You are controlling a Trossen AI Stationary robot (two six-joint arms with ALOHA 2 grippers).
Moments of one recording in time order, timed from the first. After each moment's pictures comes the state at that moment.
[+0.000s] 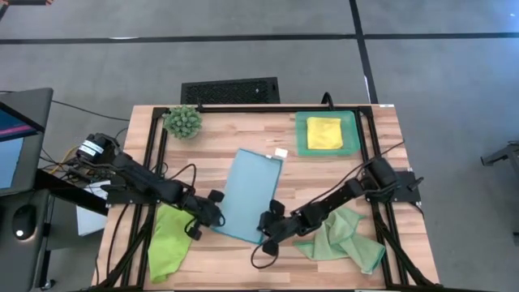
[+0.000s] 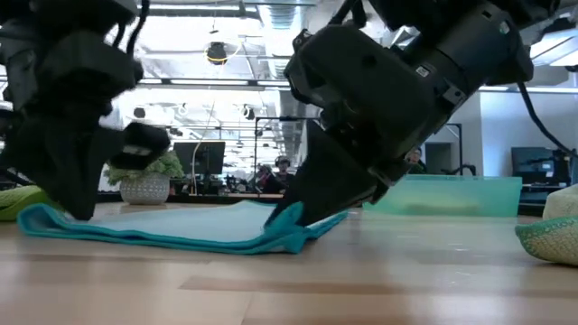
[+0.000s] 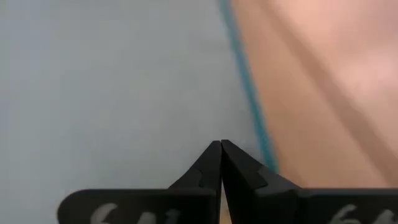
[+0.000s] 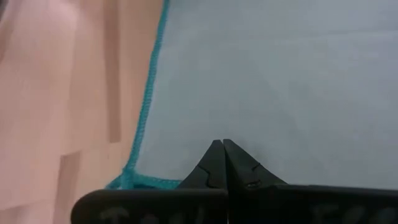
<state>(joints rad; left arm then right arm) -0.40 1.46 0.51 0.05 0.05 0.05 0.45 2.08 1.12 0.13 0.30 0.56</state>
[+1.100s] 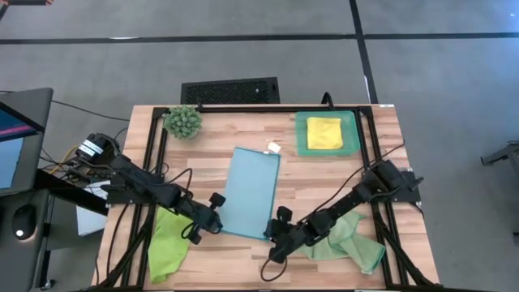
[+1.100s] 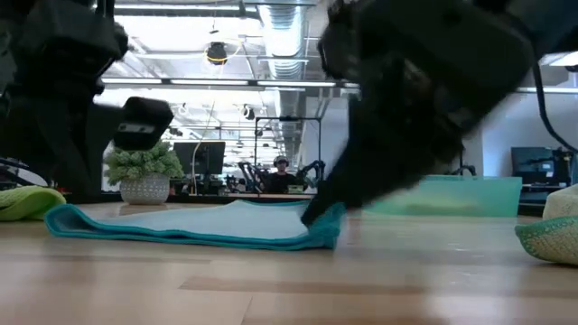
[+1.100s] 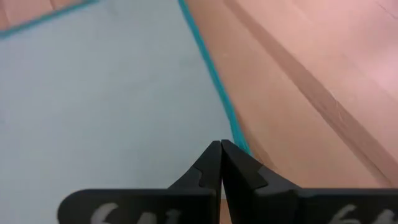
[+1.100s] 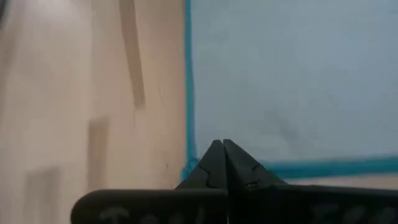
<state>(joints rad) -0.48 1.46 0.51 0.11 -0.06 0.11 0.54 2.04 1.12 0.05 0.40 0.62</state>
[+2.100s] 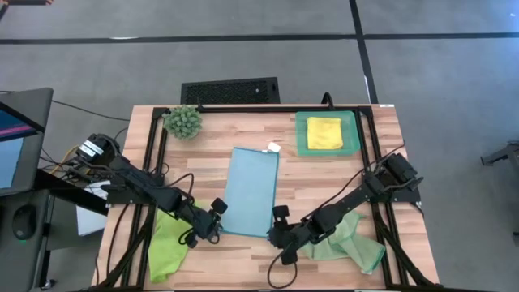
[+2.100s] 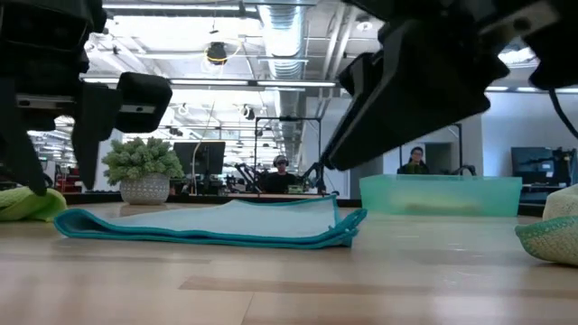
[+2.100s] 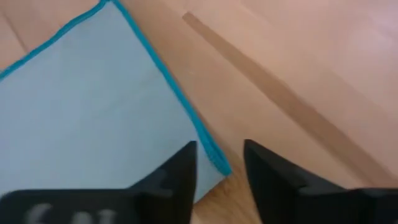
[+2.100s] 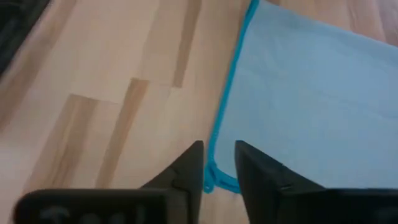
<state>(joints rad) -0.53 1.47 0.60 -0.01 -0.06 0.26 0.55 1.92 1.14 -0.10 0.32 0.16</state>
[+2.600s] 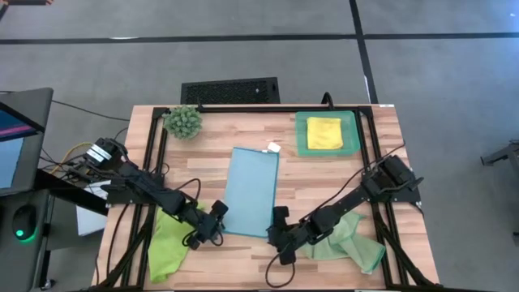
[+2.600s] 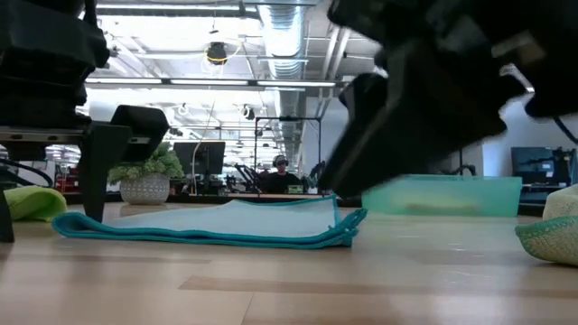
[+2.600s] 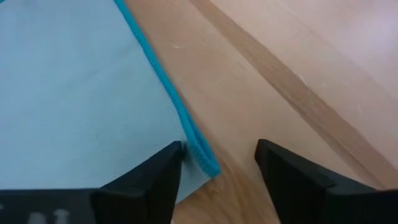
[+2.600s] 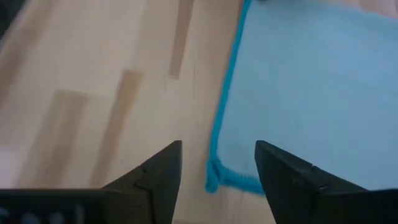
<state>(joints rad) -0.53 1.60 0.58 0.04 -0.04 0.17 0.54 1.96 1.14 -0.08 0.31 0.21</state>
